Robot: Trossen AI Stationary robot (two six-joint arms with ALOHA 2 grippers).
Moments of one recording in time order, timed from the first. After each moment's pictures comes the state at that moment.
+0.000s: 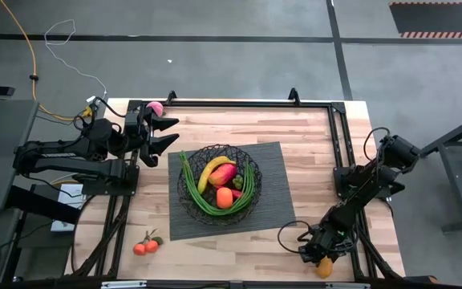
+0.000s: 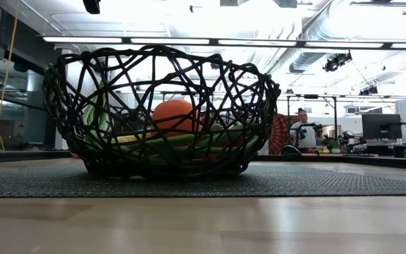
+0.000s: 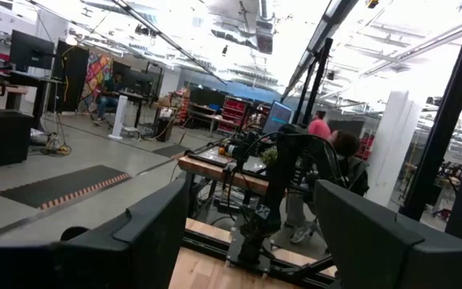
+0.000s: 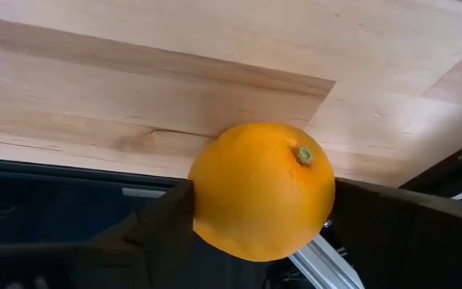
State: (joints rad) left arm 0.19 0.60 0.60 0.23 -0.14 -0.22; right arm 0.87 1.58 0.74 -0.26 -0.49 2.32
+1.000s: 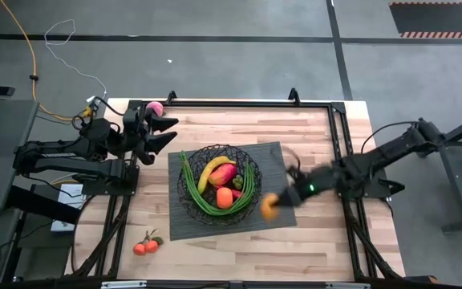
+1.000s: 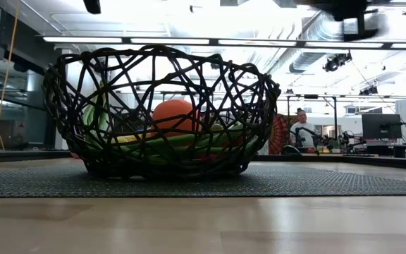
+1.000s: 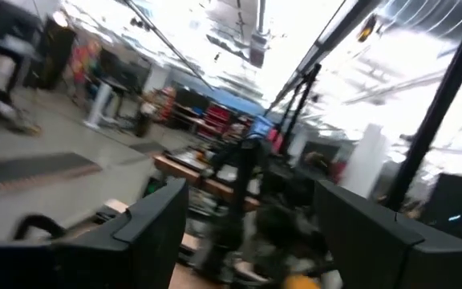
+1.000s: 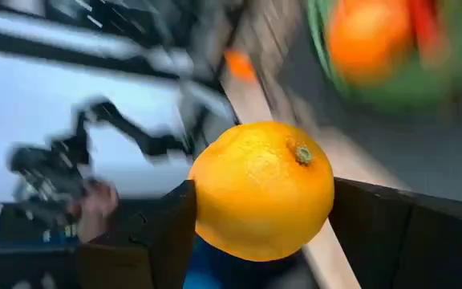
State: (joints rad) left arm 0.19 0.60 0.60 0.27 -0.12 -0.38; right arm 0.35 1.06 0.73 -0.03 0.02 1.30
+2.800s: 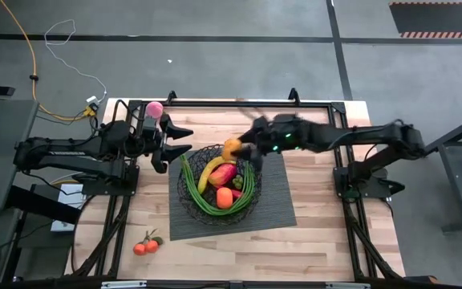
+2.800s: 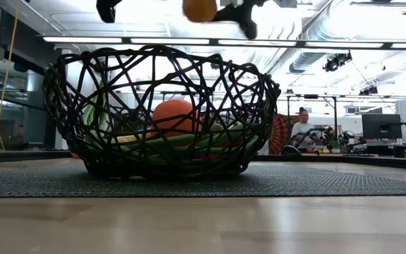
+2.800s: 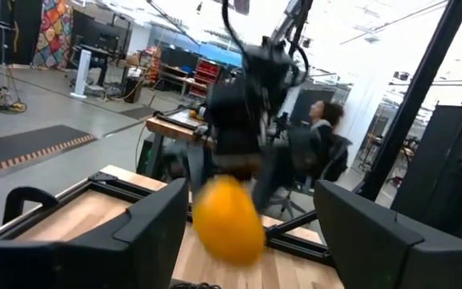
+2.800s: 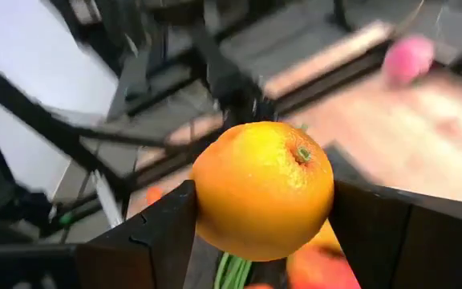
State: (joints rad) left arm 0.19 0.74 0.60 0.27 -0.02 -0.30; right arm -0.06 1.43 1.17 -0.06 -0.09 0.46
